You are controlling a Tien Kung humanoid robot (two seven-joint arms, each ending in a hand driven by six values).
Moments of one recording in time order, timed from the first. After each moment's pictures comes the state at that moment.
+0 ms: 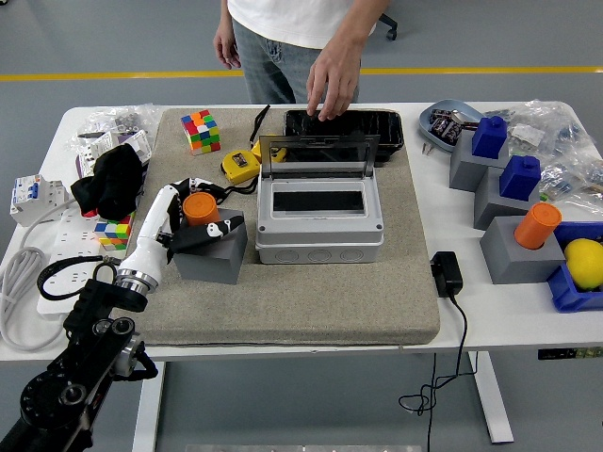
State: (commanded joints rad) left arm -0.18 0.00 -1.27 -1.15 1.39 0.11 -0.26; right arm 0.14 -0.13 1.57 0.18 -1.13 -0.17 -0.12
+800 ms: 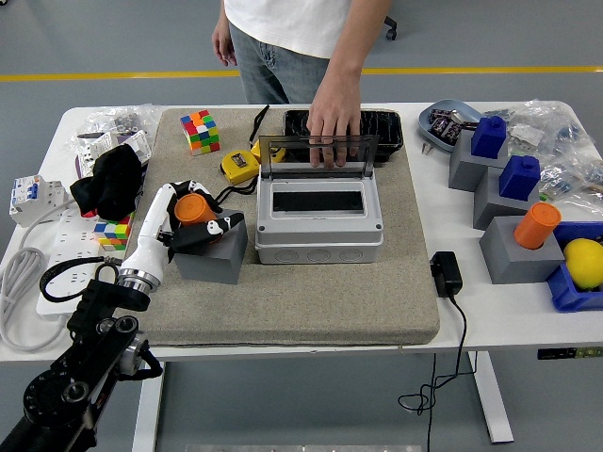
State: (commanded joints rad) left arm -0.19 0.00 -1.25 -1.15 1.37 0.15 -0.25; right arm 0.14 -0.13 1.58 0.18 -1.14 -0.17 -0.12
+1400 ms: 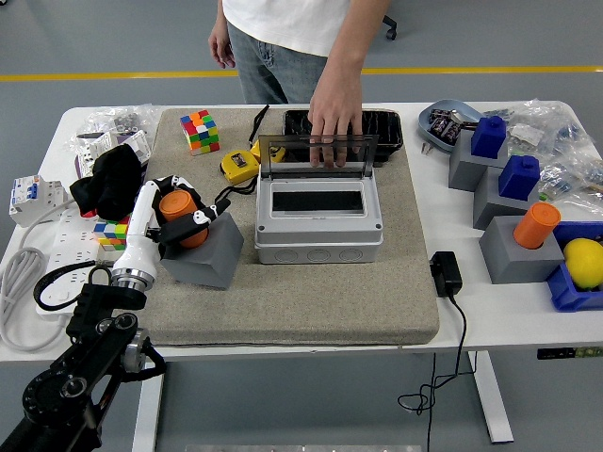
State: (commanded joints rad) left arm -0.19 0.00 -1.24 -1.14 1.26 0.26 -0.30; right arm 0.14 -0.13 1.58 0.18 -1.14 -0.18 -0.12
